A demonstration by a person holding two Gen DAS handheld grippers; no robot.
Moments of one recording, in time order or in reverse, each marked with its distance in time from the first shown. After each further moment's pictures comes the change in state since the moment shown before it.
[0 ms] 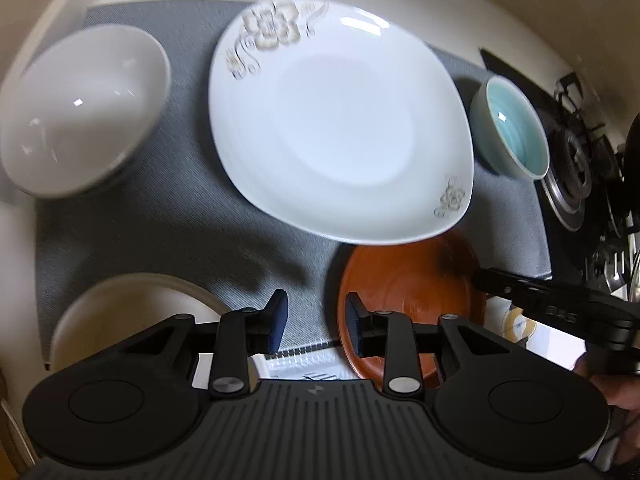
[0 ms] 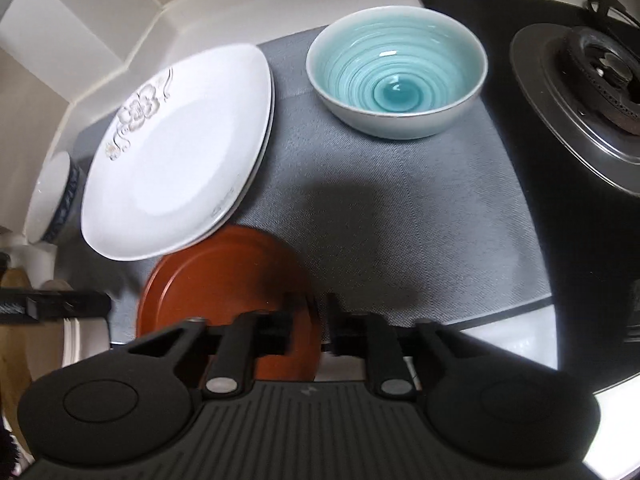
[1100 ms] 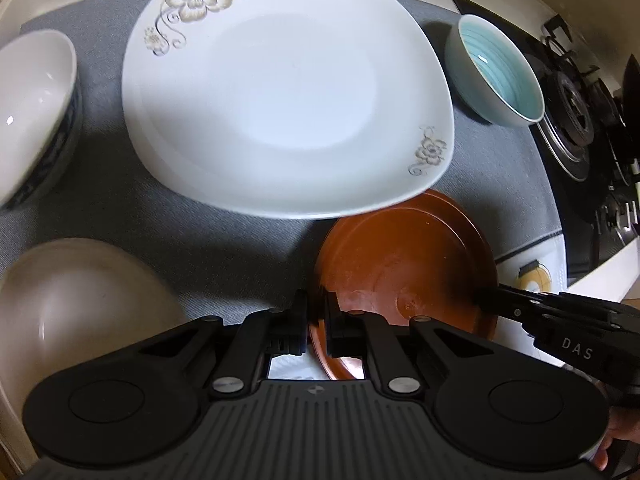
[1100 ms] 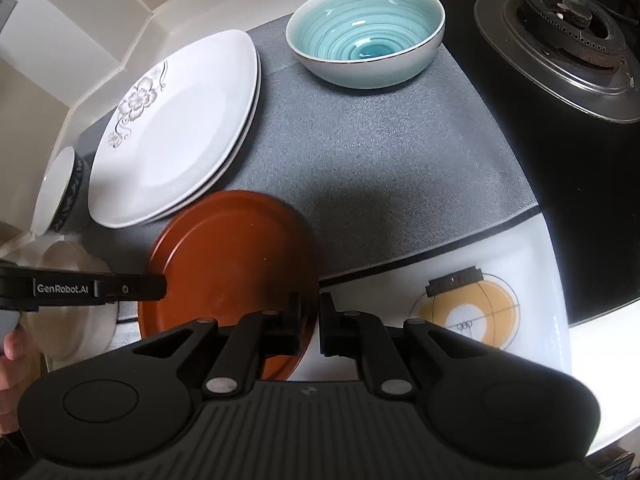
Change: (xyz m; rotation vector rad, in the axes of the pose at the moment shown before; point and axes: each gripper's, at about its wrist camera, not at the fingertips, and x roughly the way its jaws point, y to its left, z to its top) left arm 0.031 -0.028 -0.005 0.119 0.060 0.007; right arm -0.012 -0.008 -0.042 0.077 -0.006 0.003
